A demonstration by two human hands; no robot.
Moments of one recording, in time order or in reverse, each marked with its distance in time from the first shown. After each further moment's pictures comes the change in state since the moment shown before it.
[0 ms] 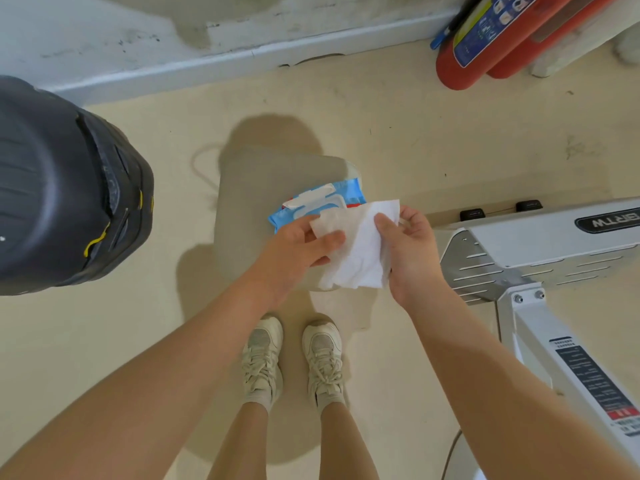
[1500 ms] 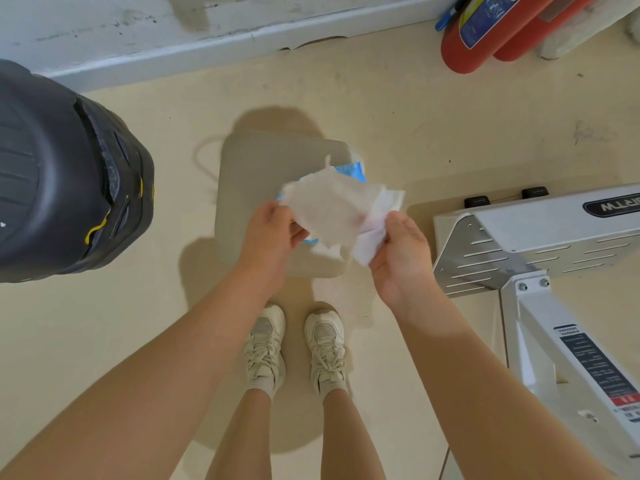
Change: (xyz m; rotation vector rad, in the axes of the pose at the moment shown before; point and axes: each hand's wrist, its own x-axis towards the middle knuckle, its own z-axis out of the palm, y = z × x) left_hand 0.008 -0.015 -0.012 -0.154 0.453 -0.005; right_hand -0.009 0.025 0.000 0.270 -0.008 0.130
